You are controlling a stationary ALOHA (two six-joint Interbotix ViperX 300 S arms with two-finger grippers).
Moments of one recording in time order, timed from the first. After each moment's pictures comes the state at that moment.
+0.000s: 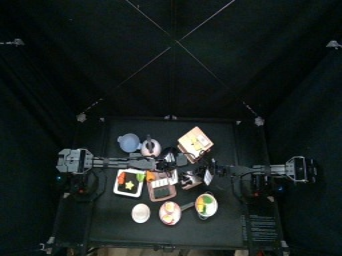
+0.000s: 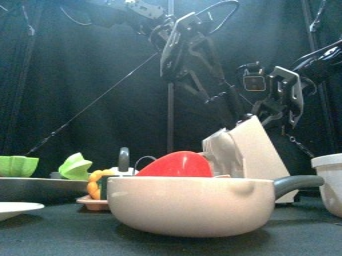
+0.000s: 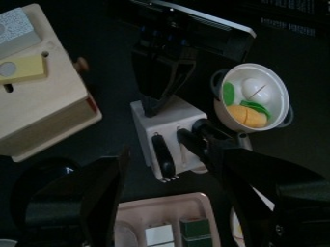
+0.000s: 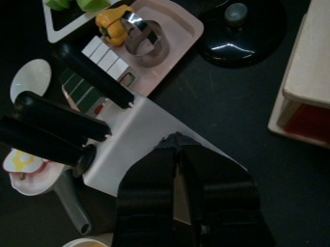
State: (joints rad) left arm 0.05 0.12 0.11 0.04 0.51 -0.16; right arm -0.16 -0.40 1.07 -0.30 -0.07 0.74
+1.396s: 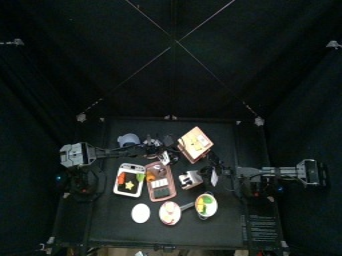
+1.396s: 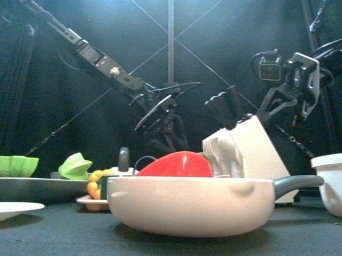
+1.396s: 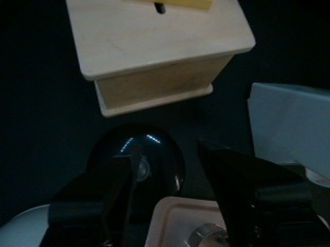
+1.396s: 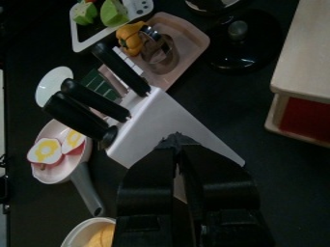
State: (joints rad) left arm 0.33 0.16 0.41 0.02 0.15 -0.17; right arm -0.15 -0.58 1.15 -0.31 -0.06 0.74
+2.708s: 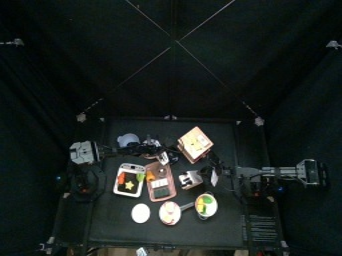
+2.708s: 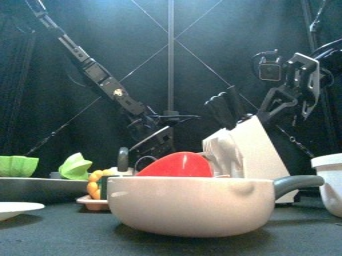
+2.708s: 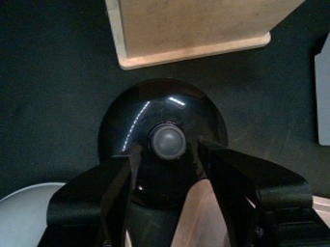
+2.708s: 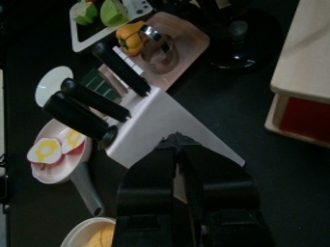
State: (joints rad) left arm 0.36 0.27 0.41 0.02 0.19 -0.16; right arm -0.15 -0.58 1.15 -0.31 -0.06 0.74
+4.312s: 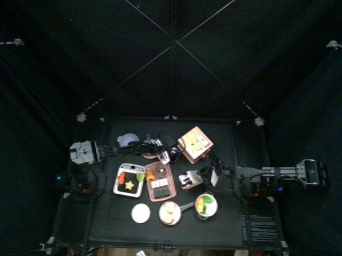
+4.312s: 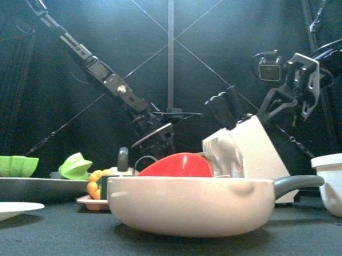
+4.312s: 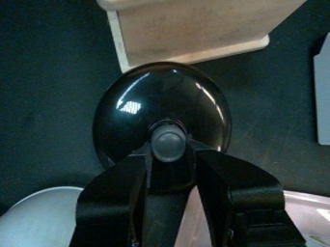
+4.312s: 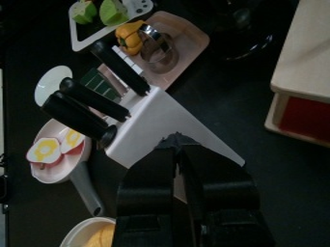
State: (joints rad) left arm 0.36 0.26 0.37 0.06 0.26 -0.16; right arm -0.16 -0.57 1.15 -0.31 -0.06 0.74
